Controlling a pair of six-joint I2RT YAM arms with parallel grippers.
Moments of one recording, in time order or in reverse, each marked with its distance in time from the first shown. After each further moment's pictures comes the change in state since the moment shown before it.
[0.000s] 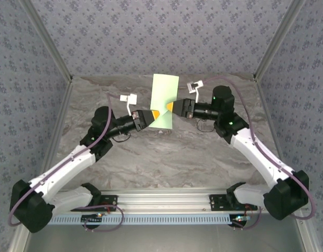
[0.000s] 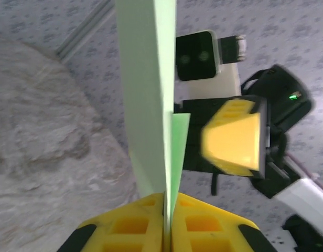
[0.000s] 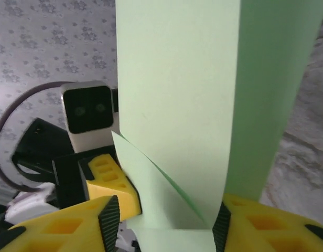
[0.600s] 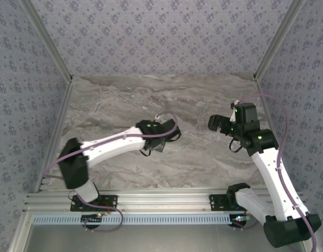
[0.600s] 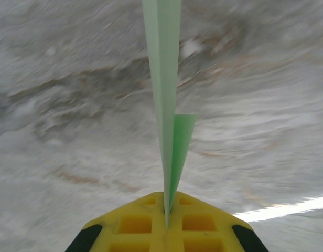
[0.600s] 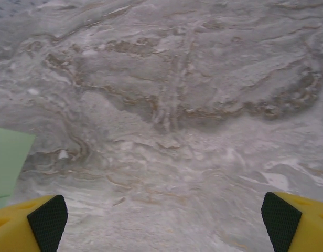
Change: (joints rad) left arm -0.413 0.657 0.582 -1.319 -1.031 0.225; right arm -0.245 -0.267 -0.009 -0.864 0.821 -0.385
